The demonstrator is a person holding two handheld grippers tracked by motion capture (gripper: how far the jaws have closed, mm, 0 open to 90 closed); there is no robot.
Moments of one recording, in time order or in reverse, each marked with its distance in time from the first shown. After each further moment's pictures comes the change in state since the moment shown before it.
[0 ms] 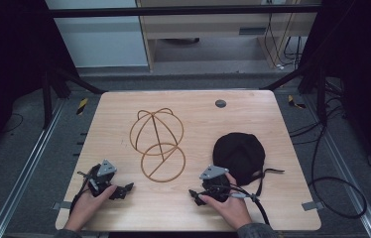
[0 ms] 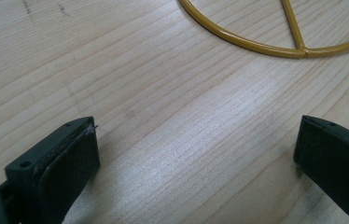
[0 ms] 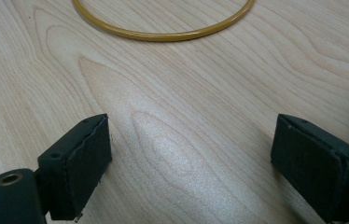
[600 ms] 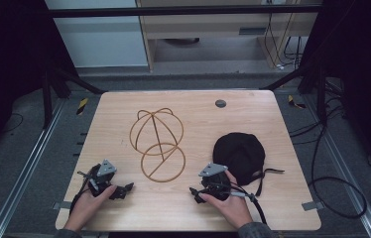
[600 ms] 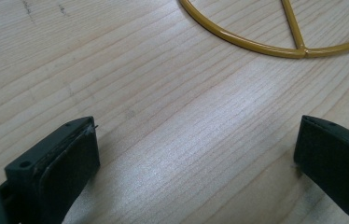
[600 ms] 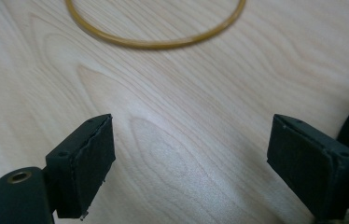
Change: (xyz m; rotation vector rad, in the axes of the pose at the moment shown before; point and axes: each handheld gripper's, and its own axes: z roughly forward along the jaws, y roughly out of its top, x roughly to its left) left arm 0.000 0.000 0.000 0.000 -0.001 -0.001; right arm 0.002 0.014 -0.010 0.036 -0.036 -0.001
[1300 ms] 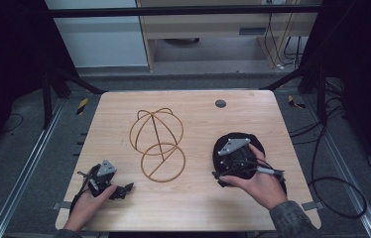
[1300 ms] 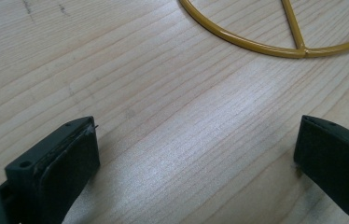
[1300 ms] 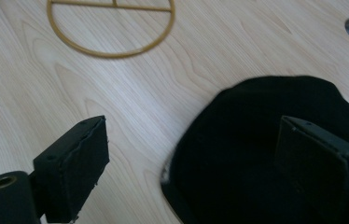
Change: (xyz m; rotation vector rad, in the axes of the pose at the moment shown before) left arm 0.000 0.000 0.000 0.000 0.001 0.000; right arm -0.052 0.054 -0.095 0.127 -0.061 -0.111
